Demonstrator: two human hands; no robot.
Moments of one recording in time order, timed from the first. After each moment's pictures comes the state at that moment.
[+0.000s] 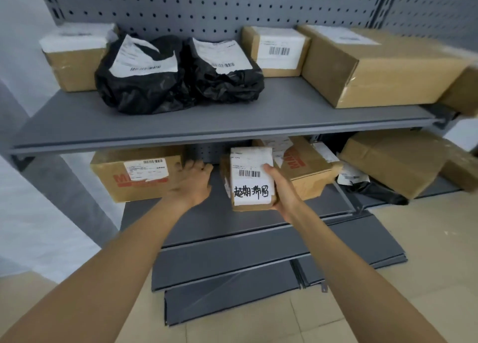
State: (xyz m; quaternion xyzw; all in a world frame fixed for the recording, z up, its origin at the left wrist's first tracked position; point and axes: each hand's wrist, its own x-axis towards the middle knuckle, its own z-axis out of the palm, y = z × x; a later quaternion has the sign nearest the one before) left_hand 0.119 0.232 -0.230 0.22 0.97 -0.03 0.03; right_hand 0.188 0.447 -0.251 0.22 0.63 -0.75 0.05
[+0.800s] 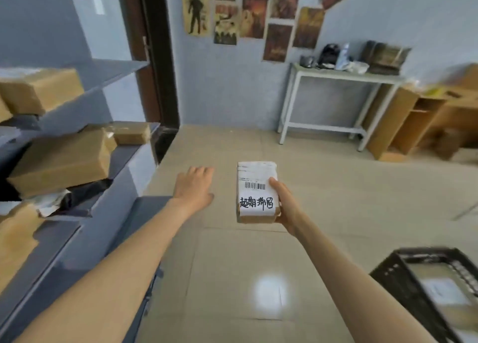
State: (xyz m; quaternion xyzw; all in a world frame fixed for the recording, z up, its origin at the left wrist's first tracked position) left_hand 0.530 0.572 -0.157 0.77 0.63 0.03 -0.05; right_hand 0.765 0.561 -0.203 0.56 0.38 -0.58 -0.45
